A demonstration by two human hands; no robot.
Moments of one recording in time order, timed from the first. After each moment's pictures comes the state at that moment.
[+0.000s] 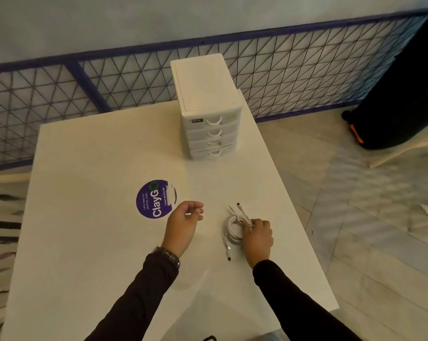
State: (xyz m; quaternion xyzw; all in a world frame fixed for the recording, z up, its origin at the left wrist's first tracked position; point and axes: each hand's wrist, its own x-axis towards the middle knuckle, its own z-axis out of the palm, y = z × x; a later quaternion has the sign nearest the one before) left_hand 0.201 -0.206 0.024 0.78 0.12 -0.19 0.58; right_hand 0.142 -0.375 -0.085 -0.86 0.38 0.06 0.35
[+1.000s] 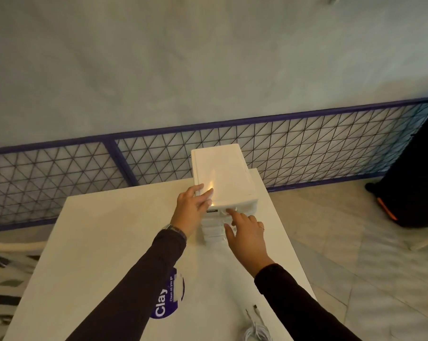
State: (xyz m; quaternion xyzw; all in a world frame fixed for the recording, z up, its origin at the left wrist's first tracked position) left_hand 0.426 -0.227 0.066 0.92 -0.11 -0.01 0.38; right_hand 0.355 -0.376 0.033 -0.95 0.05 -0.07 0.30
